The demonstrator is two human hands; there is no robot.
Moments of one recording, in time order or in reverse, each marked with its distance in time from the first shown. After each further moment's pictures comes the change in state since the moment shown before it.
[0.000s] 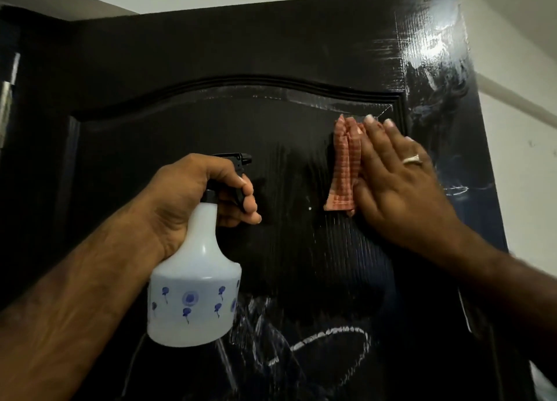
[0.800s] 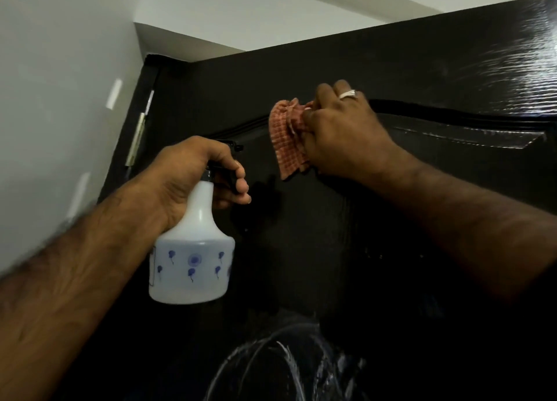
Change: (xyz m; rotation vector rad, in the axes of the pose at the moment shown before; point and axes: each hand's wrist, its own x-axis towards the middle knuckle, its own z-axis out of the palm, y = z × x) left_hand 0.011 0.028 -0.117 0.129 0.377 0.064; right_hand 0.211 -0.145 0.027 0.054 -0.060 -0.231
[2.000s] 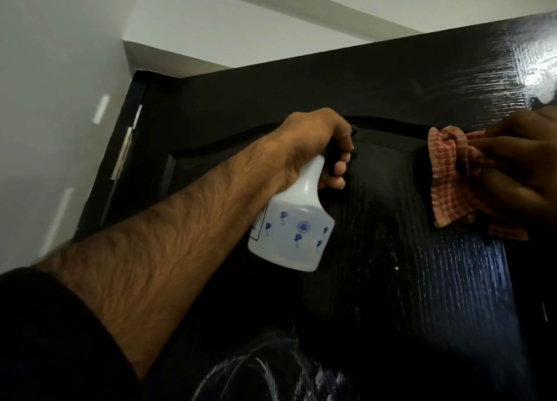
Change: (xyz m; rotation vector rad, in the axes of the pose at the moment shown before) left_hand 0.012 0.079 0.137 -0.029 -0.300 0.051; right_hand -0.168 0.221 -0.002 -0.059 0.020 0.005
